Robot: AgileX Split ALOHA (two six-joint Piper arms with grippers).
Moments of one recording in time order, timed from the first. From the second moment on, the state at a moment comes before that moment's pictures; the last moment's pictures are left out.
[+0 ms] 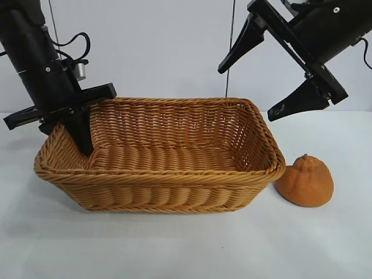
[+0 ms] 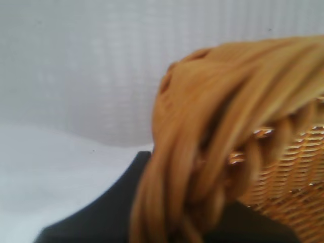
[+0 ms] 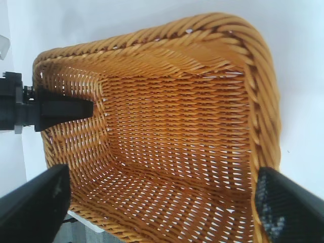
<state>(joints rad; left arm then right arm) -0.21 2.14 -1.56 -0.39 1.05 -0.02 0.18 1.73 -1.20 0.82 0.88 -0.24</state>
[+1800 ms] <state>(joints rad) -0.04 1.94 -1.60 -0.10 1.21 -0.02 0.18 1.73 -1.20 0.82 0.88 -0.24</state>
